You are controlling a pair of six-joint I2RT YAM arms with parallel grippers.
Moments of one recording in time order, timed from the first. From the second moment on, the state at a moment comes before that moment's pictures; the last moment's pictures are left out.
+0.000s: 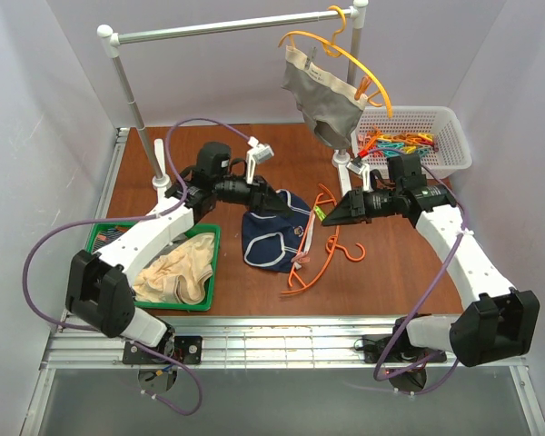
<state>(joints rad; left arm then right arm) -0.51 1.45 1.22 -0.21 0.94 -0.29 0.24 1.26 1.13 -0.77 -1.06 0.31</state>
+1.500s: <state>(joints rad) -0.66 1.58 1.17 -0.27 1.32 -0.27 0.42 1.32 1.03 -0.80 -1.37 0.39</state>
